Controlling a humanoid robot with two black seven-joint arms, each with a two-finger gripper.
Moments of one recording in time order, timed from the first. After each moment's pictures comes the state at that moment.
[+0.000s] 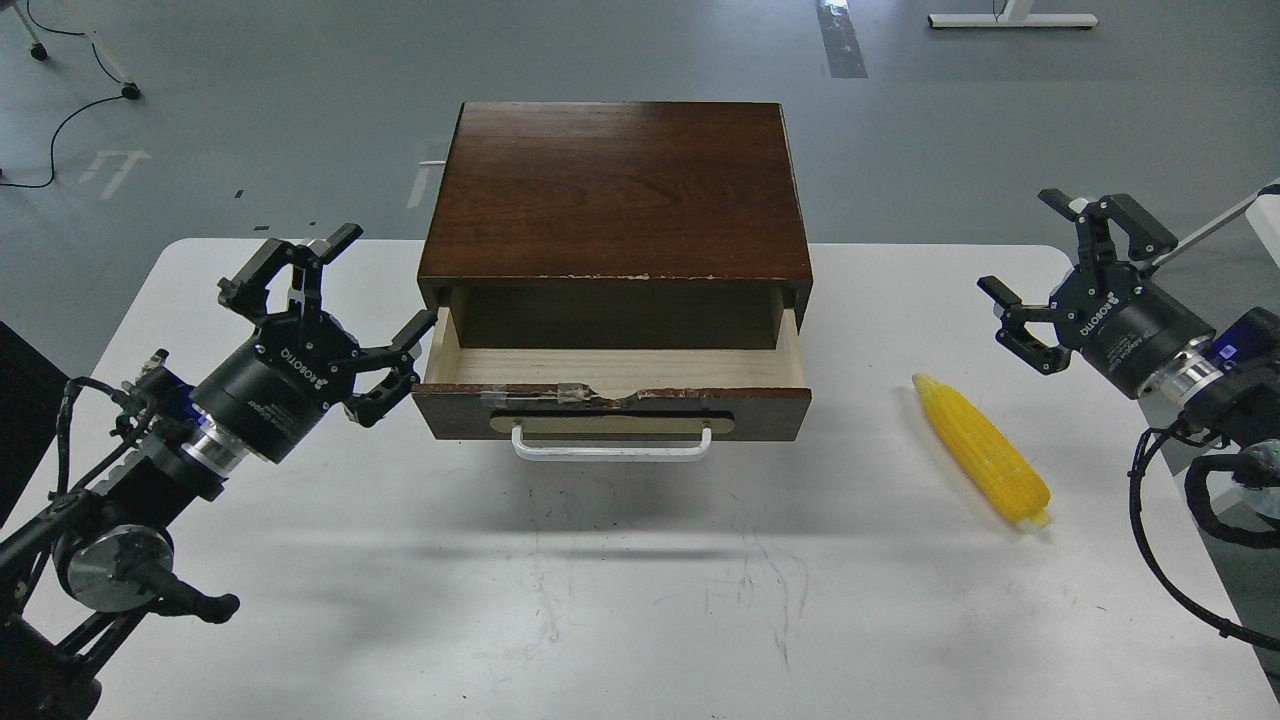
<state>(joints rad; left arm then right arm) -0.12 0.56 -1.11 -1.44 0.34 -0.46 -0.29 0.65 -0.79 0.35 1.02 0.05 0.49 0.49</state>
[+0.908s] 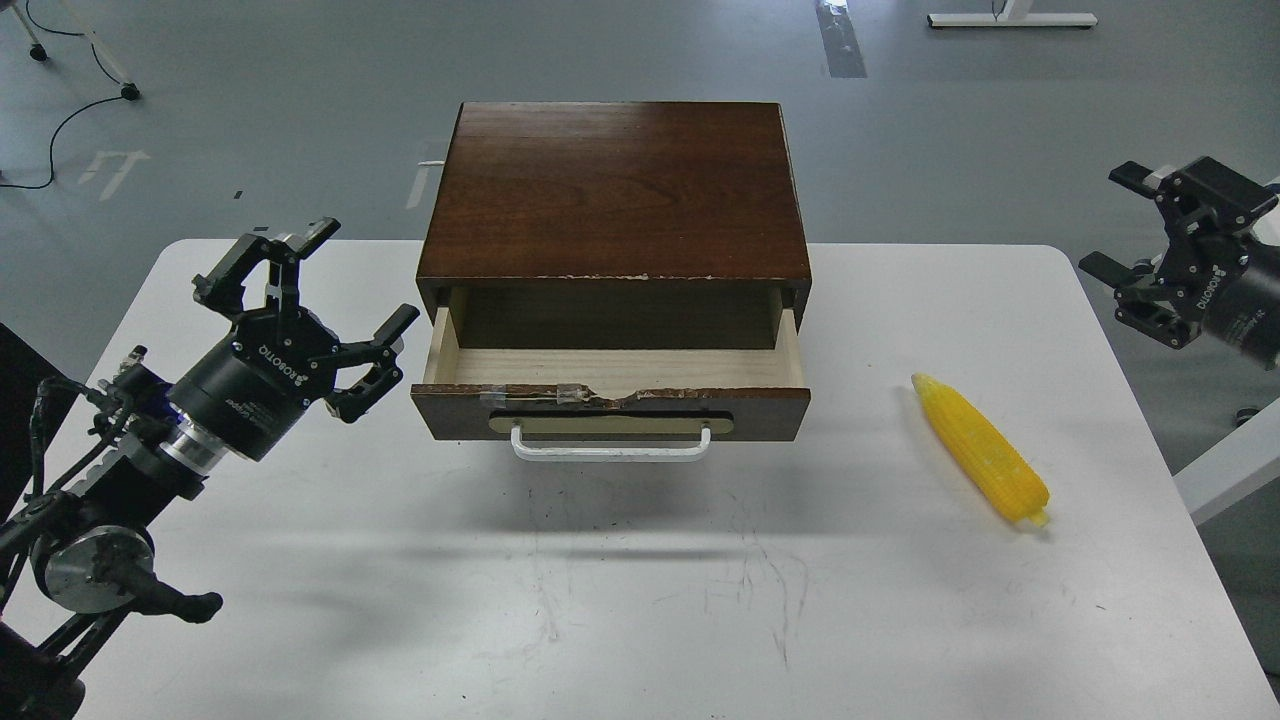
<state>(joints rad) -0.13 0.57 -1.12 -1.44 0.35 -0.49 -0.30 0.84 -1.03 0.33 1.06 -0.87 0.49 0.49</state>
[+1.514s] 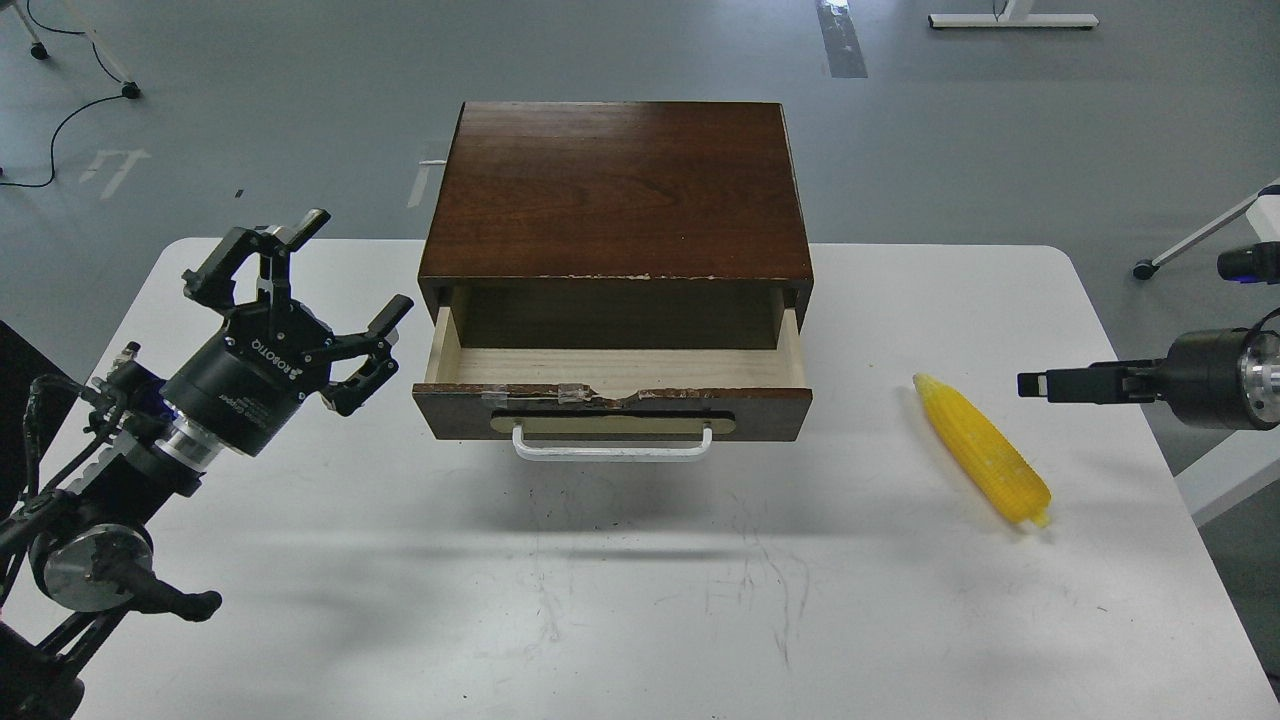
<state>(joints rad) -0.13 0.57 -1.12 -1.44 0.35 -0.49 -0.32 0.96 -0.96 0.05 1.04 -1.52 0.49 0.49</state>
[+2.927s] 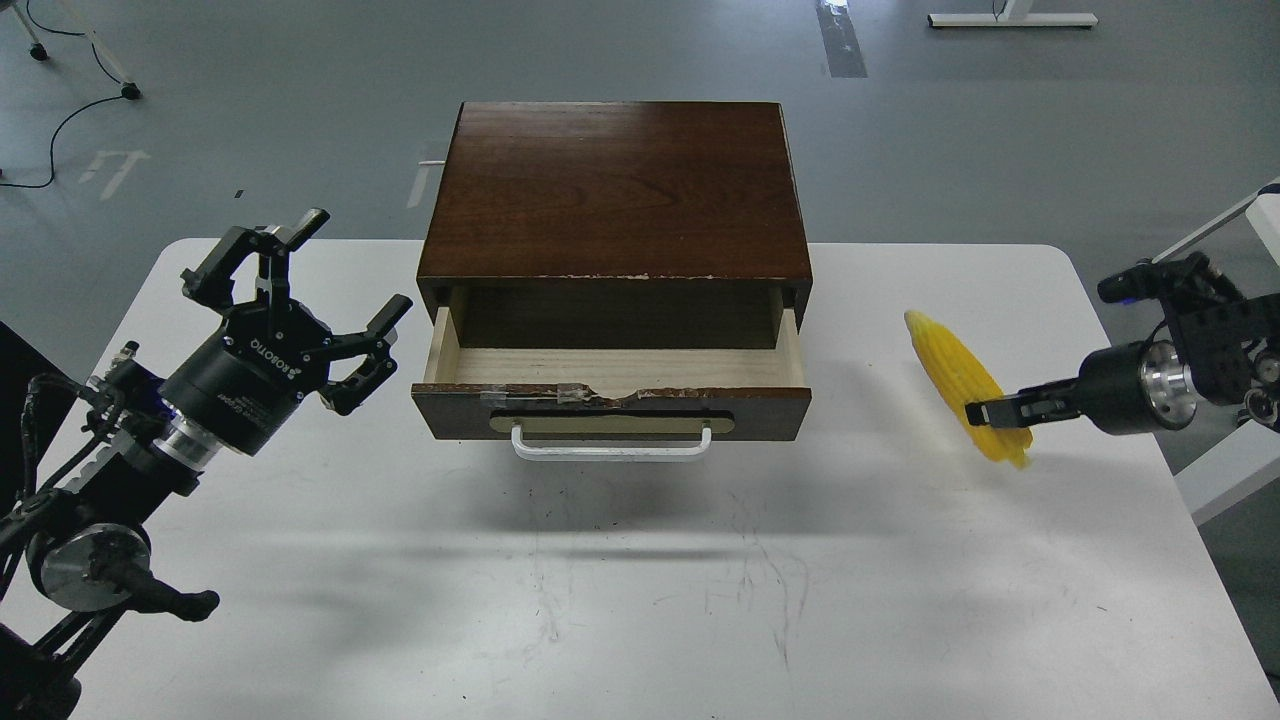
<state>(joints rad) -0.13 0.59 -1.12 -1.44 0.35 -0.49 -0.32 1.24 -0.84 -0.08 1.04 -1.45 0.49 0.49</state>
